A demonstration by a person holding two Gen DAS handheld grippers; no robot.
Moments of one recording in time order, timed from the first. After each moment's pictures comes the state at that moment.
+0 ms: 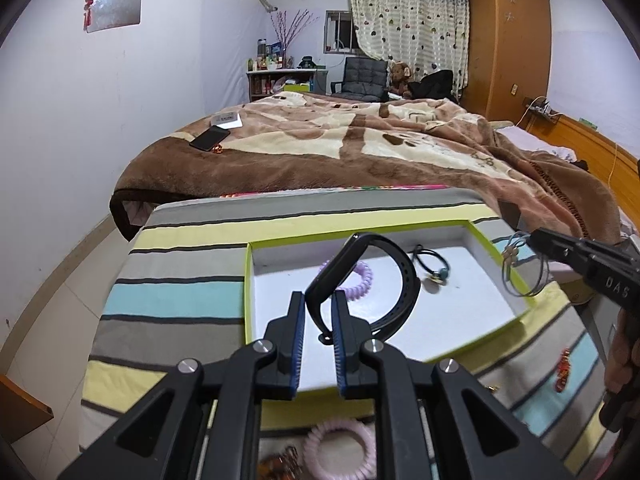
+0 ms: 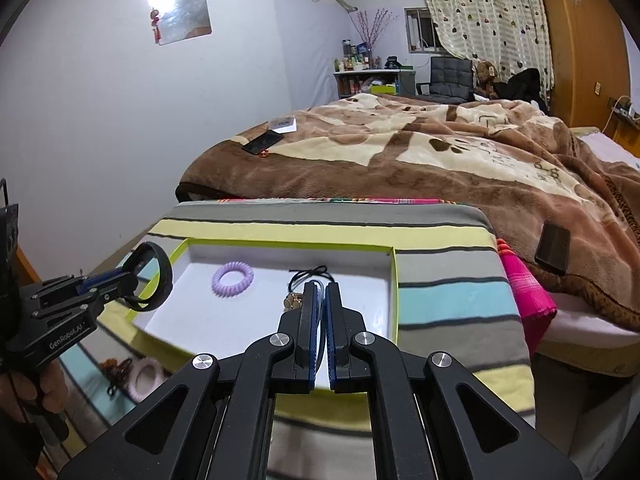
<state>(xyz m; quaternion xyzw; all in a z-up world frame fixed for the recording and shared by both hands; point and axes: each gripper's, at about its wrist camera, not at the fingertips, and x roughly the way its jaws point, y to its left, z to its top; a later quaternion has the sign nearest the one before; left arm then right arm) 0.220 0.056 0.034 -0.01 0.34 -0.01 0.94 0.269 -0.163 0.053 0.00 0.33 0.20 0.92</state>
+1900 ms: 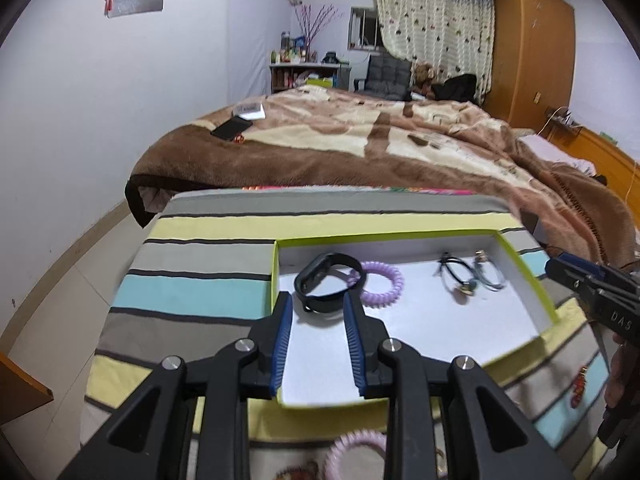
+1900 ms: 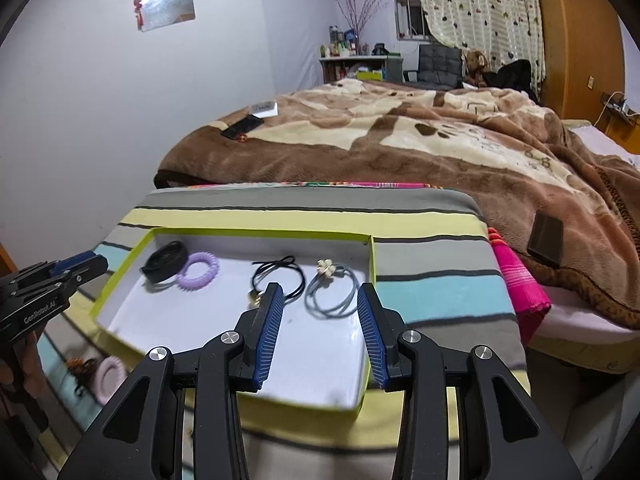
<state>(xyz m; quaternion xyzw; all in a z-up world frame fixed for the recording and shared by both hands) 0.219 0.071 0.035 -0.04 0.34 0.02 0.94 0.277 -0.165 0.038 -0.01 0.34 0.17 0.92</state>
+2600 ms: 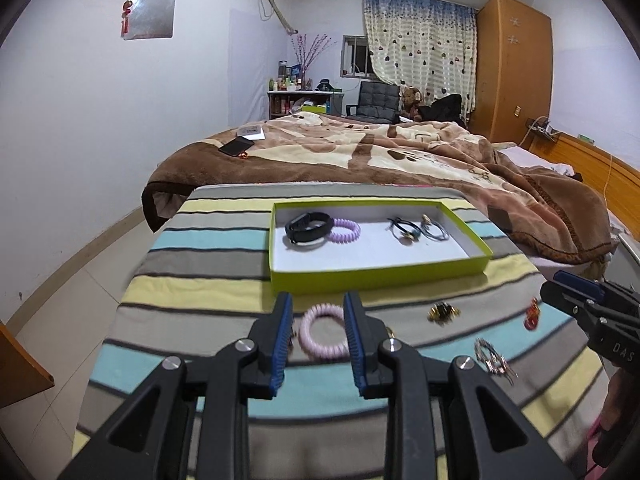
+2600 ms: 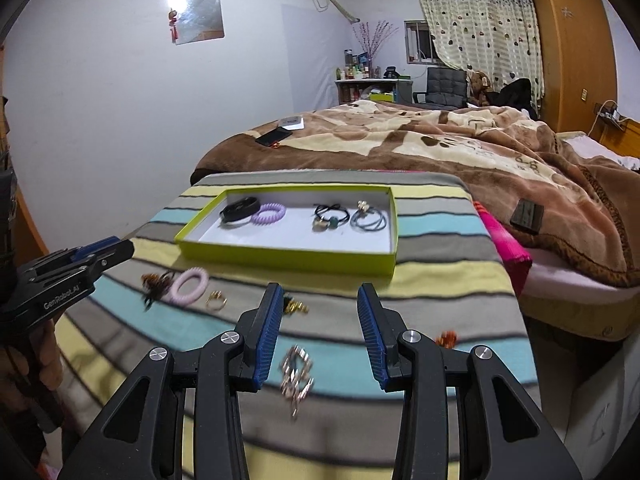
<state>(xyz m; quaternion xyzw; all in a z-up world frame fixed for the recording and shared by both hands) 0.092 0.045 0.038 -0.03 0.29 0.01 0.96 0.132 -0.176 0.041 -0.01 0.31 0.19 0.93</state>
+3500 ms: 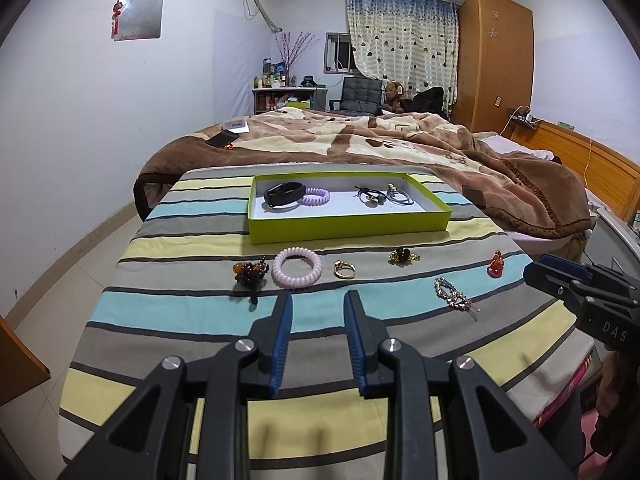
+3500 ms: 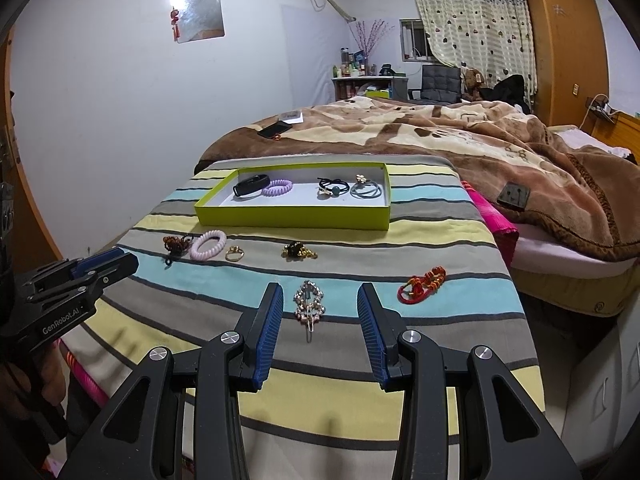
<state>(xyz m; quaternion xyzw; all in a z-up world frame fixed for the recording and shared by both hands) 0.035 0.025 0.023 -0.03 0.29 -0.01 0.96 0.075 -0.189 0.031 -0.01 0.31 0.18 0.93</state>
